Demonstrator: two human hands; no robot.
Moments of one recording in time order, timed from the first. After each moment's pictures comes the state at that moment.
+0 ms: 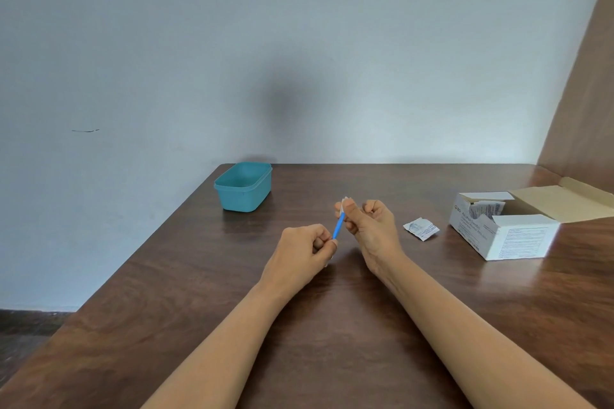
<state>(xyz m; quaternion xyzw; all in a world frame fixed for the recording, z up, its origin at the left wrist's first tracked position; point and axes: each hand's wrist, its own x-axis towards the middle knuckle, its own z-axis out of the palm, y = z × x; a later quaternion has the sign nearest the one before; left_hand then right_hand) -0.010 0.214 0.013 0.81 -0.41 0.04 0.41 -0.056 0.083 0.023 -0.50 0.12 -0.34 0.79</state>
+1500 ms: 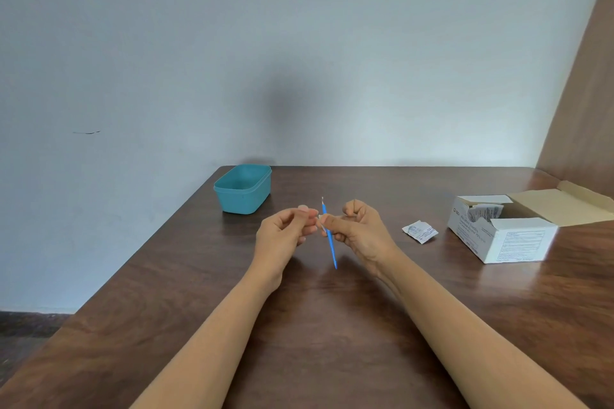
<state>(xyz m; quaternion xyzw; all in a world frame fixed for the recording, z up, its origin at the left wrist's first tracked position) -0.002 0.217 0.029 0.66 -0.20 -0.11 0.71 -0.058 0.083 0.026 -0.63 0.07 -0.23 0.74</state>
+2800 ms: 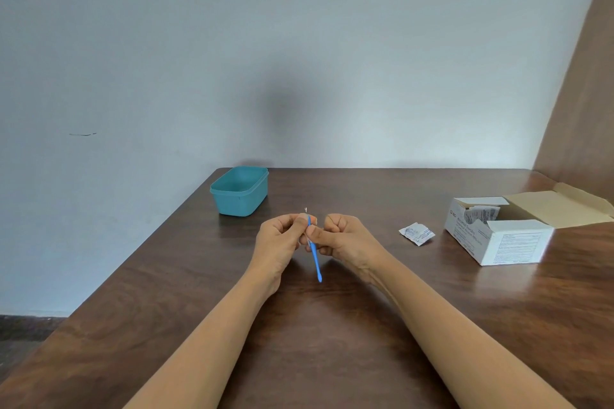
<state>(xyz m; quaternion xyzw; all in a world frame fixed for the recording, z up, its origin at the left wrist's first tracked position) -0.001 0.214 0.026 0.67 -0.20 -0.10 0.71 -0.057 0.092 0.022 -0.70 0.04 -0.14 0.70</state>
